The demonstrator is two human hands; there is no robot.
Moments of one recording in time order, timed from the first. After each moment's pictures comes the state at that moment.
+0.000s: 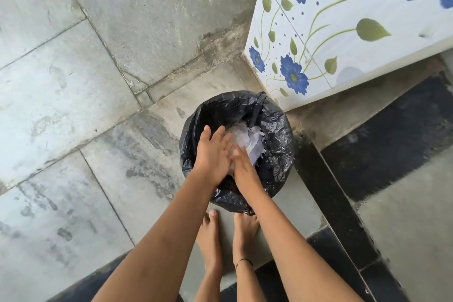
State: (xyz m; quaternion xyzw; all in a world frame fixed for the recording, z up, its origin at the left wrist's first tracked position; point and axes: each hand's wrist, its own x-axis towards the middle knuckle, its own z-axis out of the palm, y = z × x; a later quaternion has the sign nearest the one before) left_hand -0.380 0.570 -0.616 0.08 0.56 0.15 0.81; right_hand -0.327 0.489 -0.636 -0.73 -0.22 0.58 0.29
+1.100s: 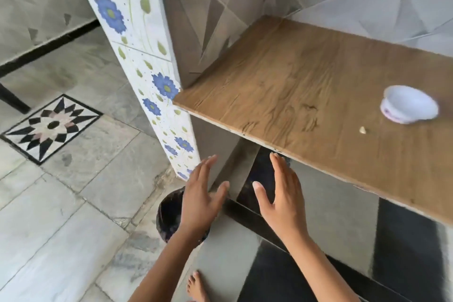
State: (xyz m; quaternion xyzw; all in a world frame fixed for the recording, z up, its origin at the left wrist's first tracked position) left_hand -0.374 0.345 -0.057 0.88 0.24 0.19 0.37; right_hand -0.283 0.193 -0.055 -0.87 -0.31 -0.09 0.37
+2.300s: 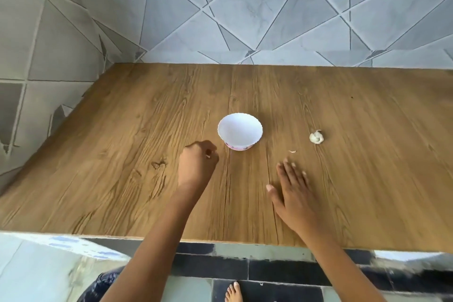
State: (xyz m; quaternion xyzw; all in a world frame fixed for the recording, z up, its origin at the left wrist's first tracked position) left_hand -0.054 0.149 0.025 0.93 0.11 0.11 0.32; right_hand -0.077 -0.077 -0.048 -0.99 -0.11 0.03 0.07
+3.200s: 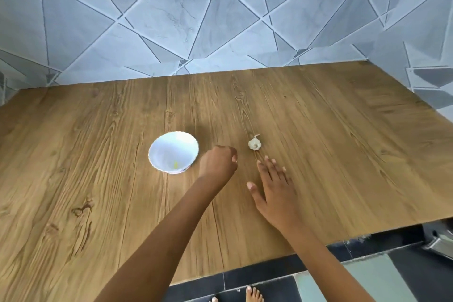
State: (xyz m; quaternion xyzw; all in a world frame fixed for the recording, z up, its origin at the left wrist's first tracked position) left_hand 0.029 -0.004 0.013 0.97 -0.13 -0.04 0.18; right_hand -0.057 -0.145 -0.034 -0.99 -0.02 -0.07 0.13
